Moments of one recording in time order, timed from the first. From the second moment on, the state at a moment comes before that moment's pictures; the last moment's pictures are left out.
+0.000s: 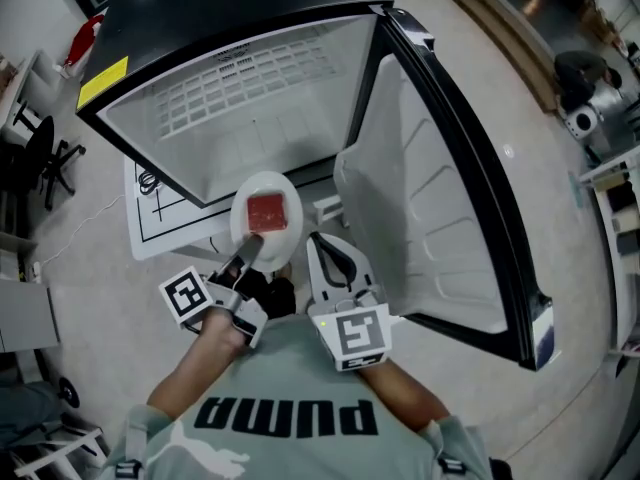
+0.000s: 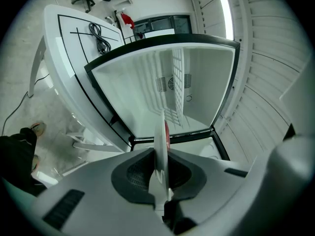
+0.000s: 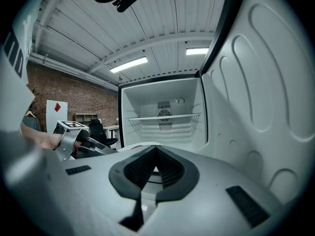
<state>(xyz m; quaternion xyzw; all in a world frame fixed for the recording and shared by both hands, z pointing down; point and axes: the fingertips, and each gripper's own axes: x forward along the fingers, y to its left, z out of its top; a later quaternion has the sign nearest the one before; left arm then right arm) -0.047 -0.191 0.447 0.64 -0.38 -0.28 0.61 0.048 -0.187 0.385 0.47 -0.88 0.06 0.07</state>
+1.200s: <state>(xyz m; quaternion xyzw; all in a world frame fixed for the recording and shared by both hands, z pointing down) -0.075 -0.361 0.505 0.60 -0.40 -0.30 0.62 0.028 -0.292 0.395 0.47 -0.87 0.06 0.13</state>
